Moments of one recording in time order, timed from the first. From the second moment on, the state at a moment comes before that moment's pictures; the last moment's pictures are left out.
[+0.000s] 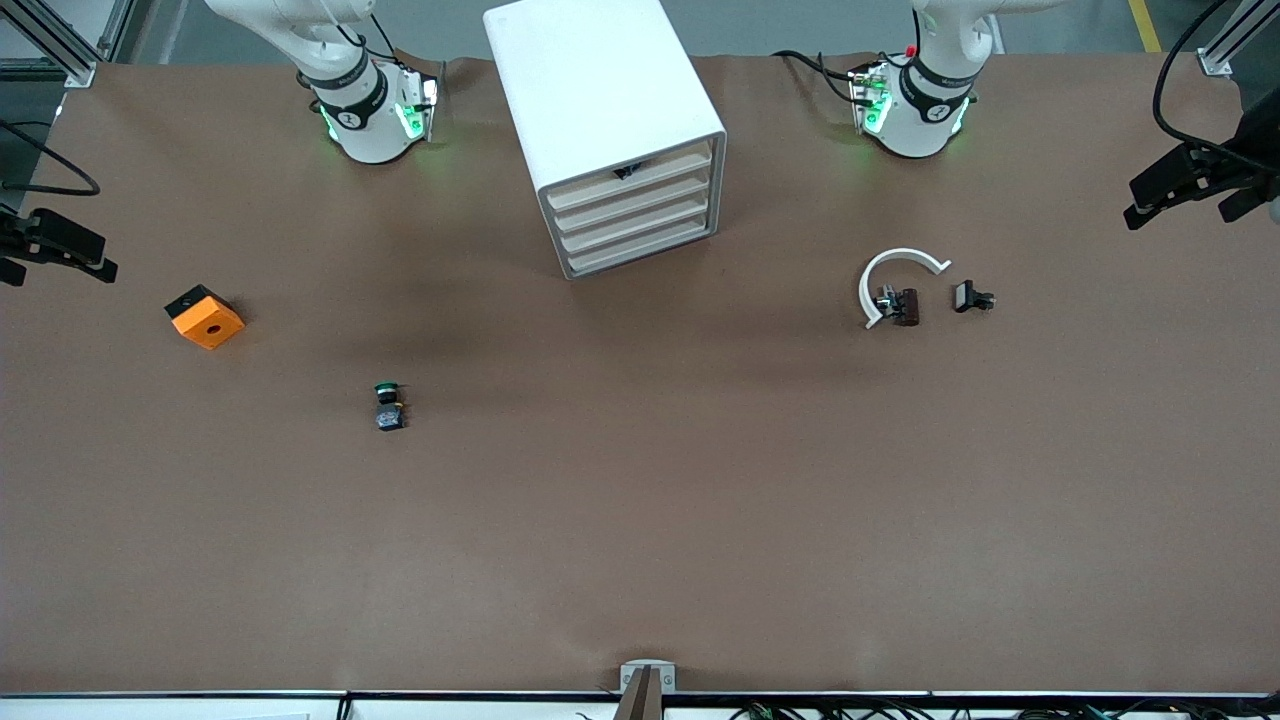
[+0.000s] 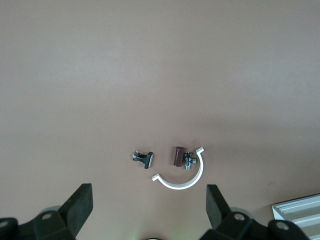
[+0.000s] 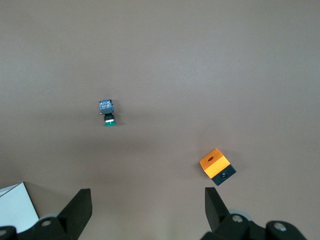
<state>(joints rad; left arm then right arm) 0.05 -0.10 -0.06 -1.59 0.01 1.50 -0.08 -0.04 0.05 -0.06 -1.49 0.00 1.50 -0.13</state>
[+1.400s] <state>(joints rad) -0.02 0.33 -0.07 -1.54 -0.09 1.53 -0.54 0.06 0.10 -0.05 -1.49 0.00 1.60 -0.13</state>
